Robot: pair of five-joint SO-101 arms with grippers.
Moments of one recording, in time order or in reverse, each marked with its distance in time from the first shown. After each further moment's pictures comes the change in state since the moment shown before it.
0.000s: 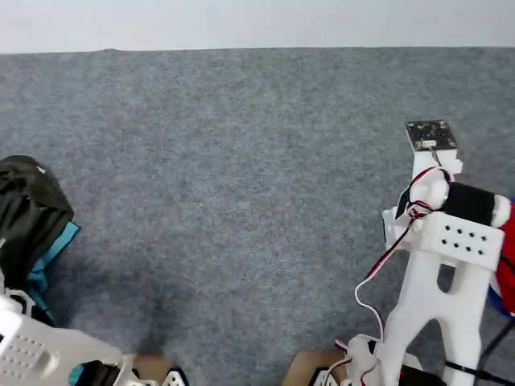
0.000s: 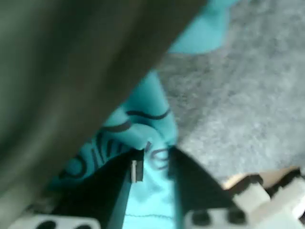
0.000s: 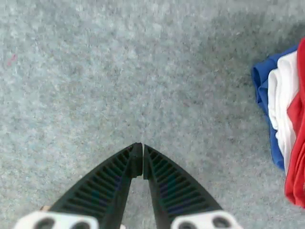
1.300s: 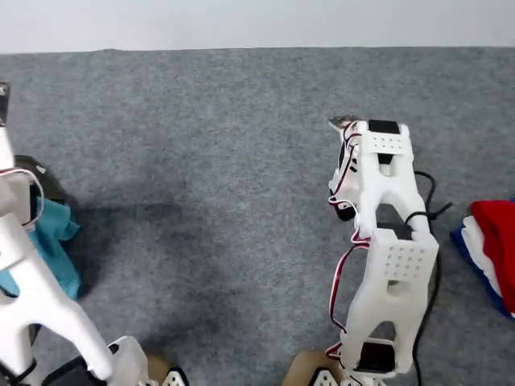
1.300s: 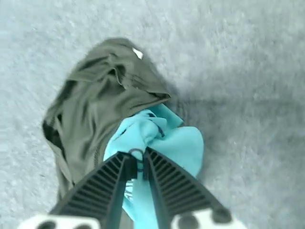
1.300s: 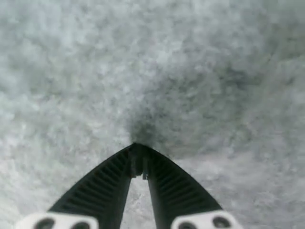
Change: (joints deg) left arm 31.6 -44.2 -22.2 7.1 21.6; right arm -12.6 72.6 -45.6 -3.0 3.0
